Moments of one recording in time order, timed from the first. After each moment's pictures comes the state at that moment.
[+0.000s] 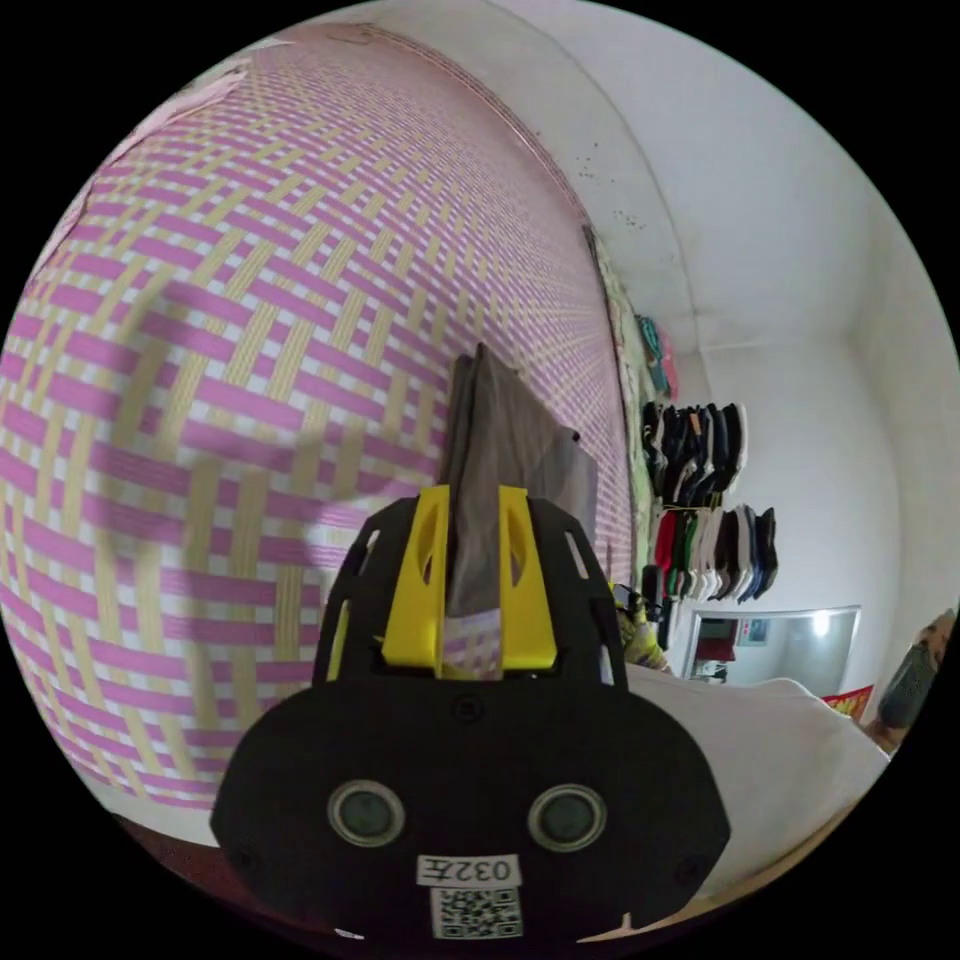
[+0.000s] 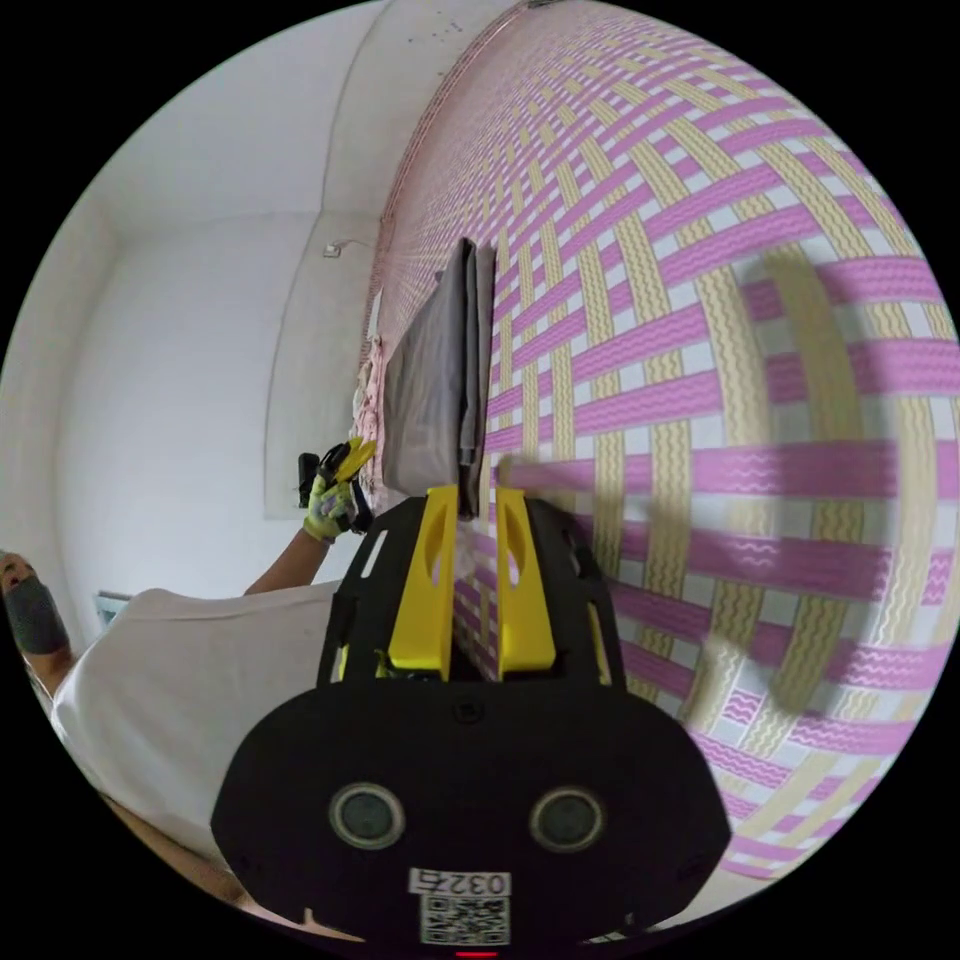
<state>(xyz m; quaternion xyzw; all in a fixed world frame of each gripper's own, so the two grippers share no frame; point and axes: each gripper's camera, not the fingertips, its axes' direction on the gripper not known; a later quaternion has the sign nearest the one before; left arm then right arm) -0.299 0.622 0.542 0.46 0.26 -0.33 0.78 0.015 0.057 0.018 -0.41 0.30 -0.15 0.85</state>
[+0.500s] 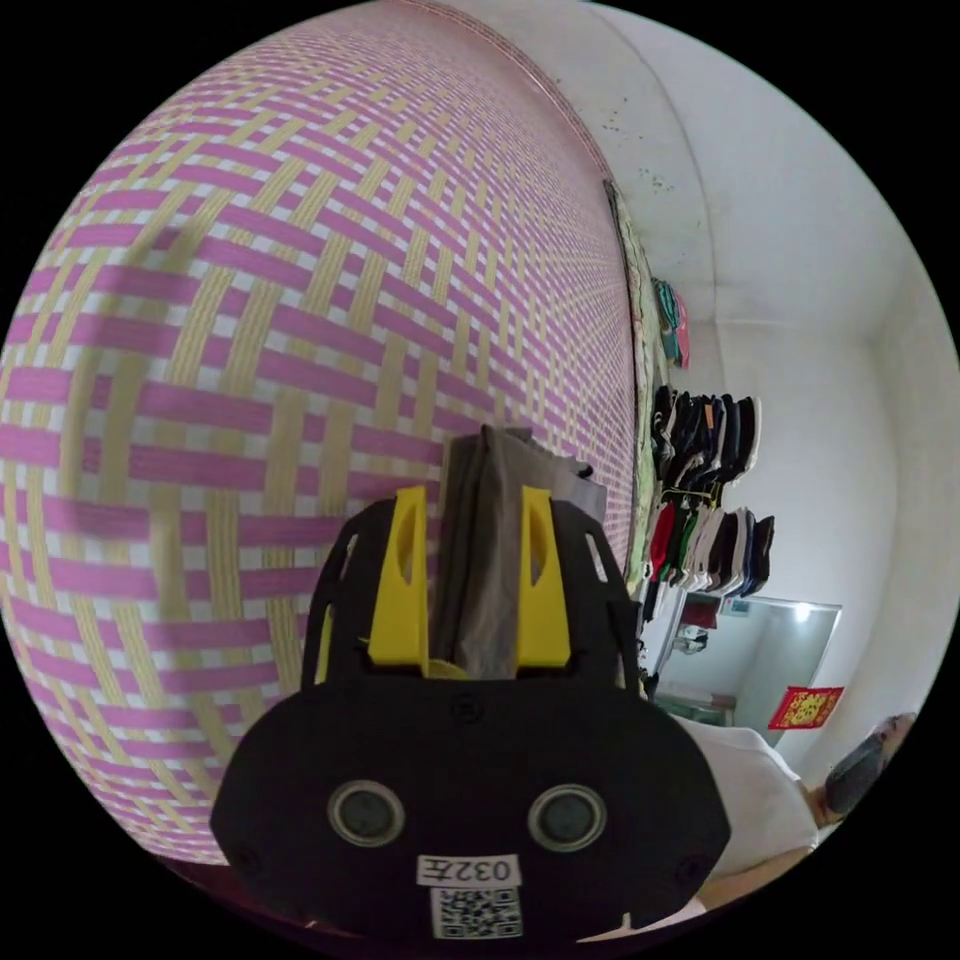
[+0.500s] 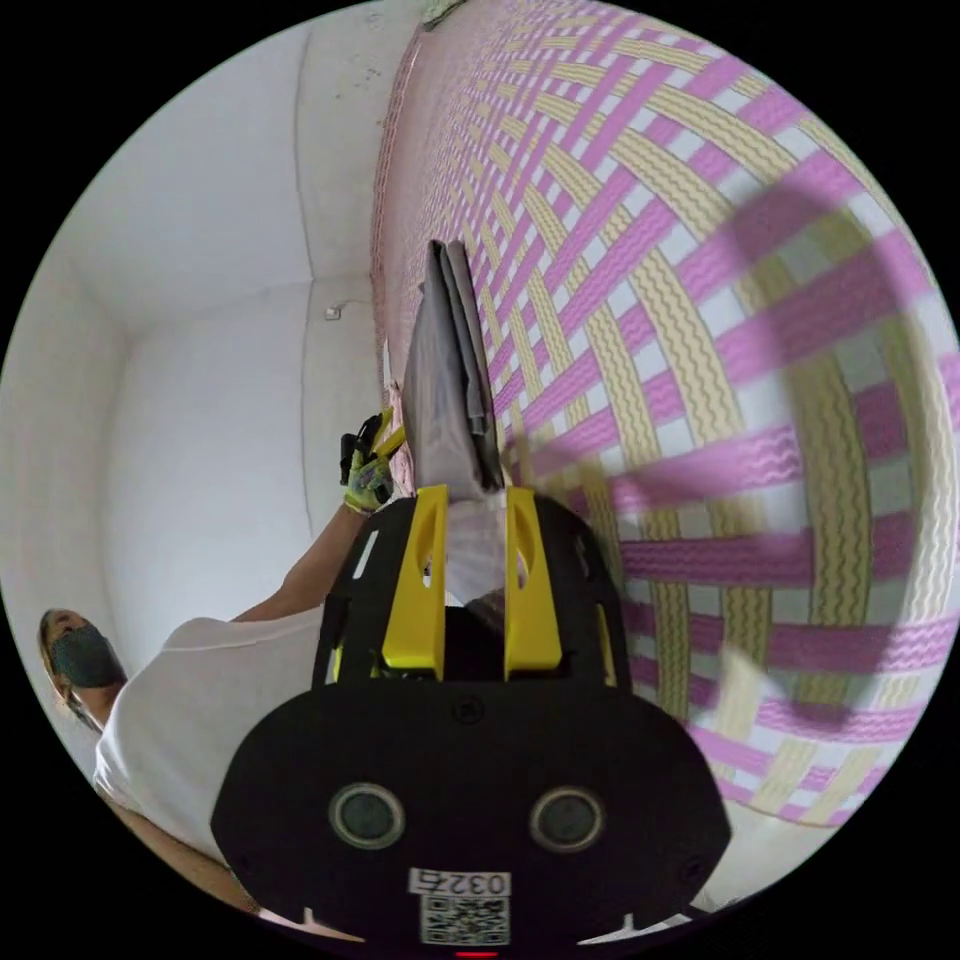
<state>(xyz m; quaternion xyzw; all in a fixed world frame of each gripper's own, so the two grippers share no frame) -0.425 0.534 0.512 0.38 0.29 -0.32 0.82 0.027 0.058 -0.017 -0.35 0.26 -0.06 0.90</state>
